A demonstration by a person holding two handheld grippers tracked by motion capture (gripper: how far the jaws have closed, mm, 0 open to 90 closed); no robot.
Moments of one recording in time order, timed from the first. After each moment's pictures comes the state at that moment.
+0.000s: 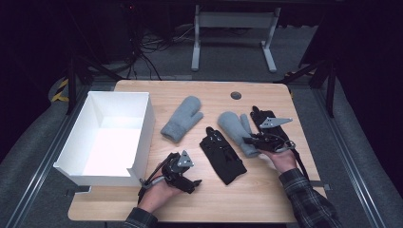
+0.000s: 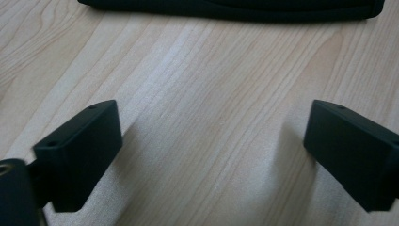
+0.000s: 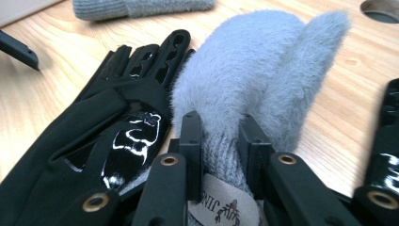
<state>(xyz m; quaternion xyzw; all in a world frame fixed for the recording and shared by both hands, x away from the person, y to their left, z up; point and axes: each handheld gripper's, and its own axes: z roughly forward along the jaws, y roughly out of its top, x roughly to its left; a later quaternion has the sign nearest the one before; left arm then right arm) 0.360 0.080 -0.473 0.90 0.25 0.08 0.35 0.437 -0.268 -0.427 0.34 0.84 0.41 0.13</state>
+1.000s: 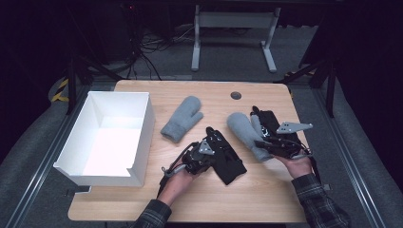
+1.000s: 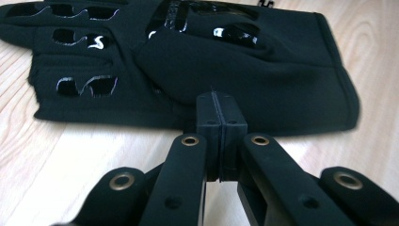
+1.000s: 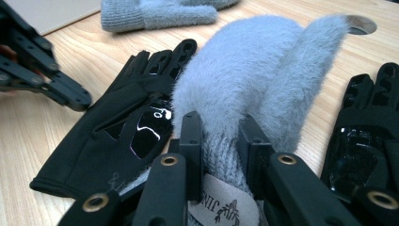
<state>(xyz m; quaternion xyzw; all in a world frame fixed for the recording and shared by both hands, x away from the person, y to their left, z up) 0.391 0.017 -0.457 0.90 0.25 0.05 0.36 0.404 -0.298 -0.407 0.33 0.82 0.44 0.14</state>
